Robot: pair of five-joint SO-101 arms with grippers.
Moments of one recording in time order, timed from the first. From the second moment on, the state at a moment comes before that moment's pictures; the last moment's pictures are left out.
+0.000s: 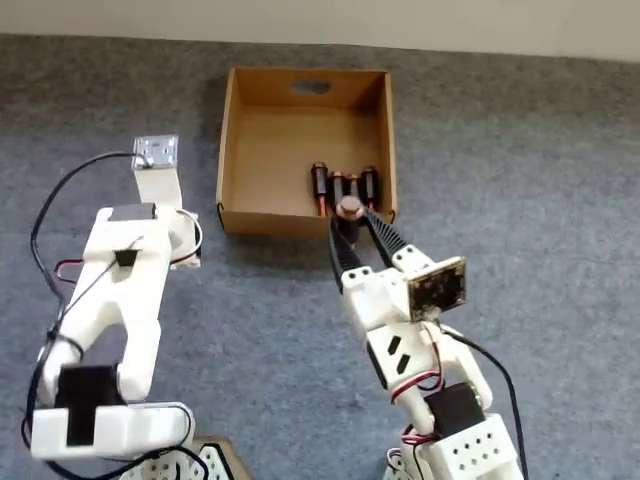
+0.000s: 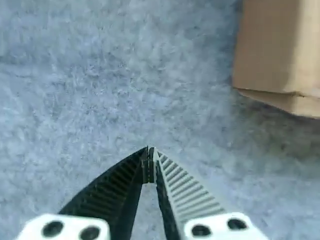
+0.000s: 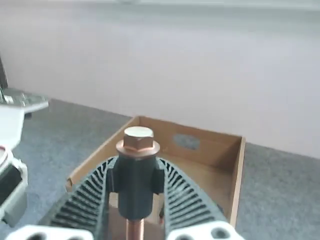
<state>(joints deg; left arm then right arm) -10.9 -5.7 36.6 52.4 3.9 -27.7 -88.6 82.2 11.7 2.2</state>
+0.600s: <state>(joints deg) -10.9 -0.7 36.6 49.9 3.9 -27.7 -42.5 48.5 8.9 -2.4</state>
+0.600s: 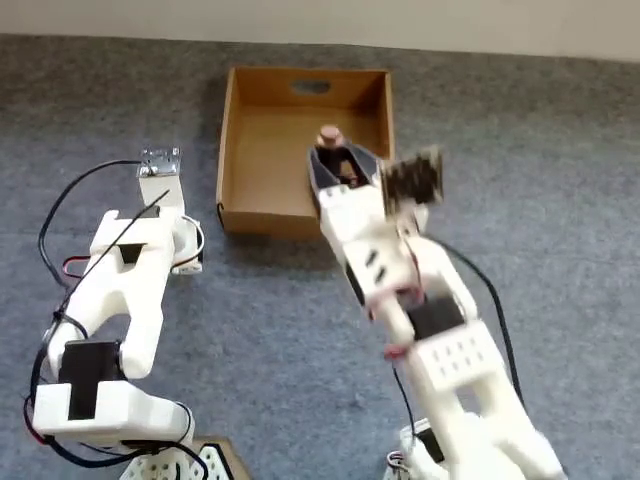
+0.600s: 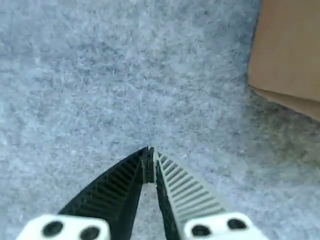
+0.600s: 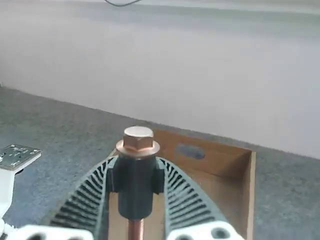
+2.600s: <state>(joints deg) -10.9 -0.6 37.3 49.9 3.9 -28.4 37.2 -11.8 34.8 -10.6</state>
